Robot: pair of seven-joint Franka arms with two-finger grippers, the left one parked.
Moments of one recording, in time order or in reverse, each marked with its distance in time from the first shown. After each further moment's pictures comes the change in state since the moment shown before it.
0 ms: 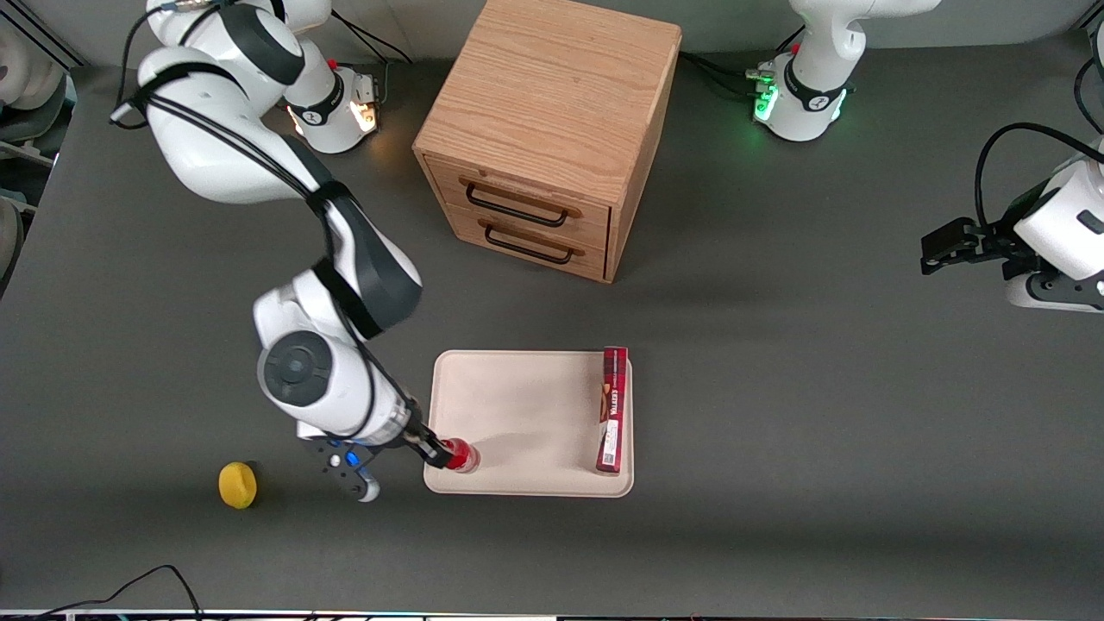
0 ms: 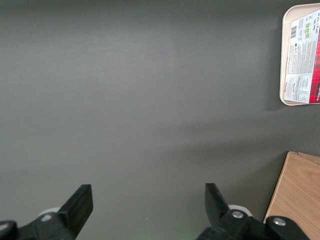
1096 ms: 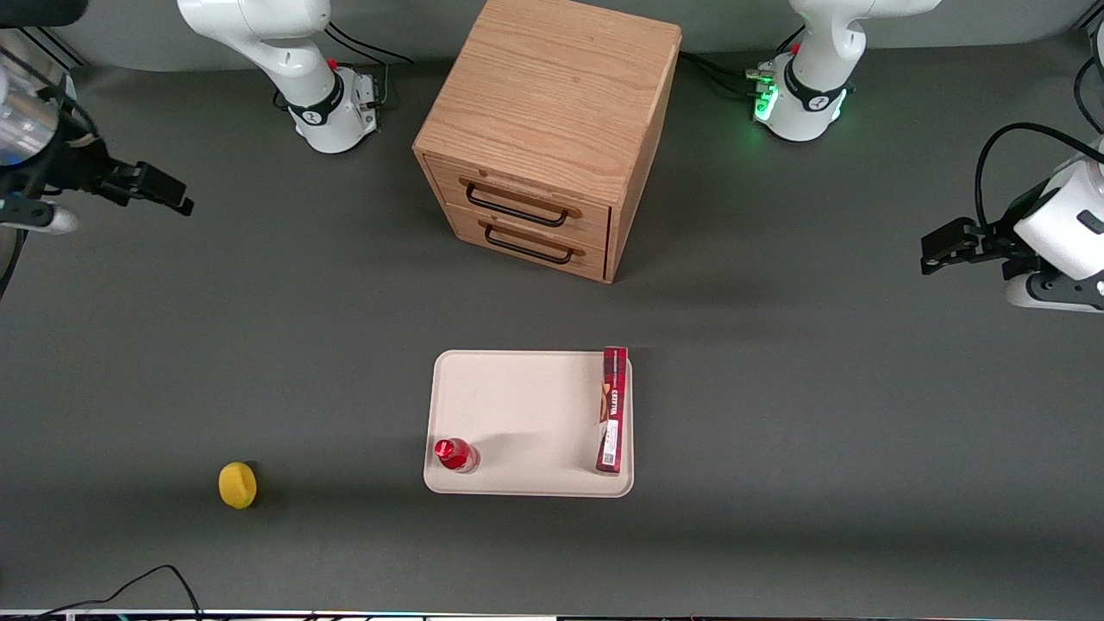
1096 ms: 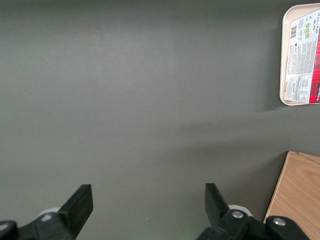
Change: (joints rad) arm -0.159 -1.146 -0.466 -1.066 0.382 -0.165 -0.952
